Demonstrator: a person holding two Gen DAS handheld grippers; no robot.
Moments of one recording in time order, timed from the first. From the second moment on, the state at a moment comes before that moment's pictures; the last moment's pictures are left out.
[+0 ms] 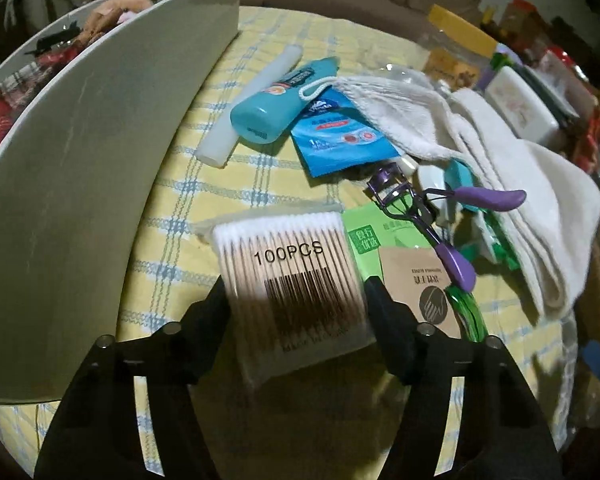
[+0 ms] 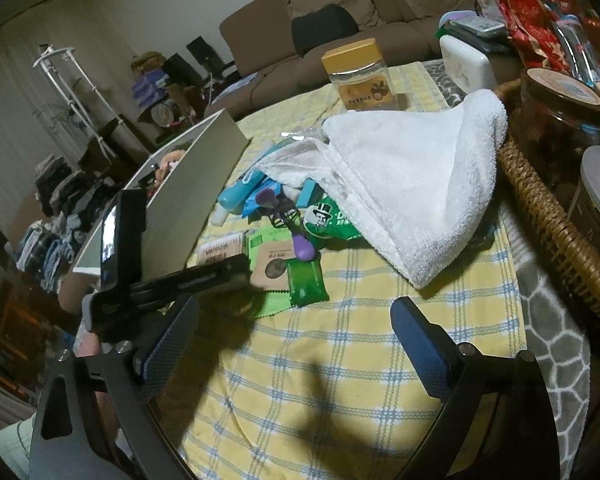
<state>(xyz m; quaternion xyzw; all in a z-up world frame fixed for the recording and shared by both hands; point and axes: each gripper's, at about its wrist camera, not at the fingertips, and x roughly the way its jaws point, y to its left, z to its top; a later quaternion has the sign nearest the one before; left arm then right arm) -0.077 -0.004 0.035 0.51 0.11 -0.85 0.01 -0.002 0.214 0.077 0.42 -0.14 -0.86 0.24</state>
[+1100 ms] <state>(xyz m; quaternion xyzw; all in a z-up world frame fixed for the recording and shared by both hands) 0.068 0.016 0.066 0.46 0.11 -0.85 -0.22 0.028 0.164 0.057 0.44 0.01 -0.85 0.29</state>
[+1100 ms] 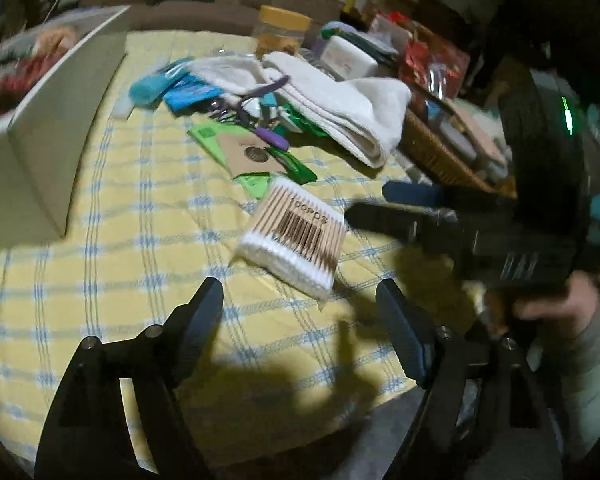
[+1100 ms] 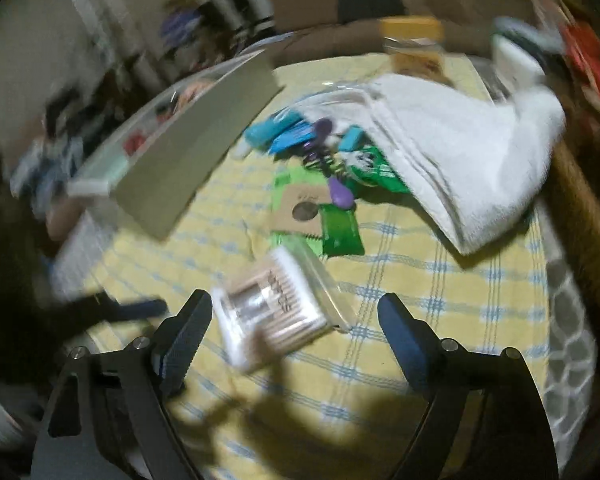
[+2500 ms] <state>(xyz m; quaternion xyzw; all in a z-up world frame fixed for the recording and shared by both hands) 0.017 -0.128 0.116 0.41 0.38 -0.77 -0.31 0.067 0.028 0.129 0.29 0.18 -0.82 0.45</state>
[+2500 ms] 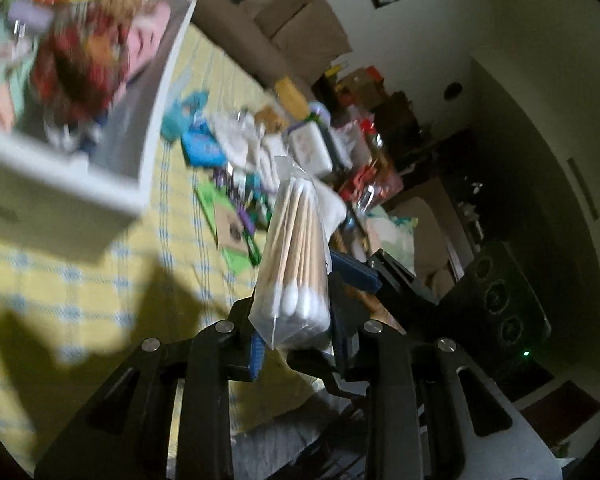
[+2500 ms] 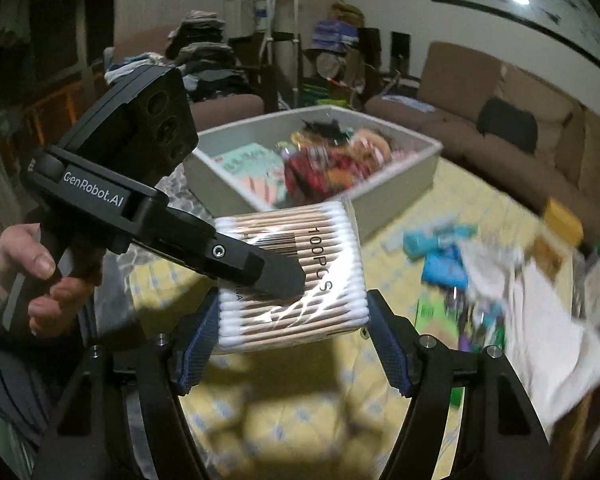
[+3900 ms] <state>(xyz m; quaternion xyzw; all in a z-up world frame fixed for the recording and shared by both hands) -0.168 -0.298 0.101 0.37 0.49 -0.77 -0.19 -0.232 -0.189 0.088 0.31 0.54 -0.69 0.37</state>
